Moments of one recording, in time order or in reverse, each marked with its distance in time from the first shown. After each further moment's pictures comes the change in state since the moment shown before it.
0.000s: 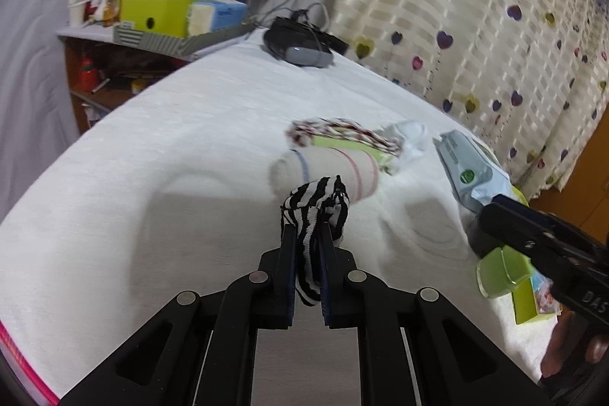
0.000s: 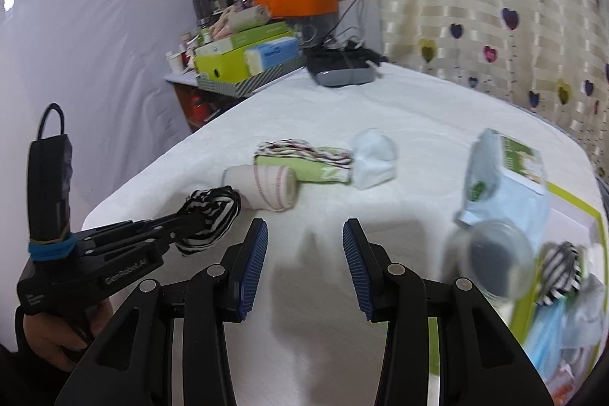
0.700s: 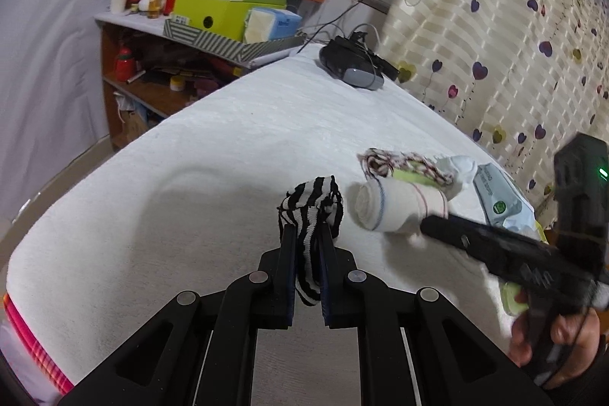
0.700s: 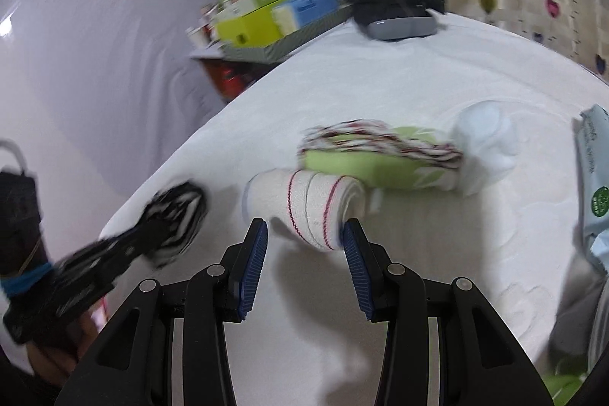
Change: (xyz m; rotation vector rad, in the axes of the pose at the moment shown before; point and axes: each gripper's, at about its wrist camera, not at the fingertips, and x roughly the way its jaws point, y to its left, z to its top) left arm -0.012 0.059 0.008 -0.097 -0.042 0.059; right arm 0.086 0.025 0.017 0.044 0.150 0.205
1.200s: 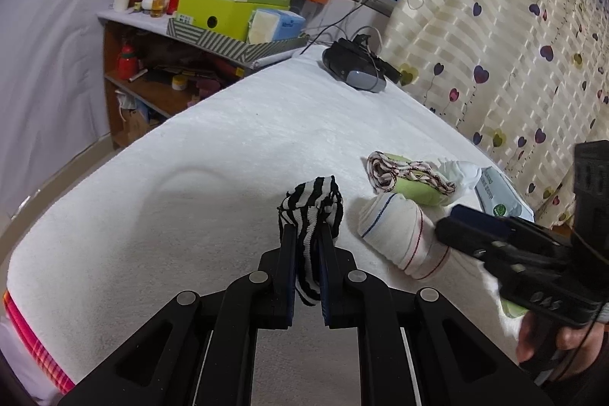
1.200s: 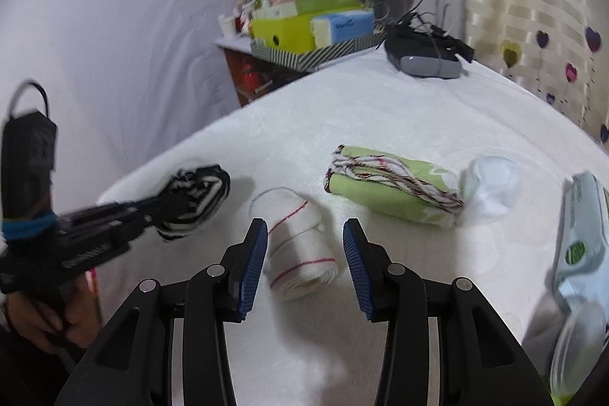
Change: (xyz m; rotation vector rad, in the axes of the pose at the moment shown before) left arm -0.003 0.006 0.000 -0.010 -0.003 0.001; right arm -0.010 0.024 -0.002 -0.207 -0.029 -0.054
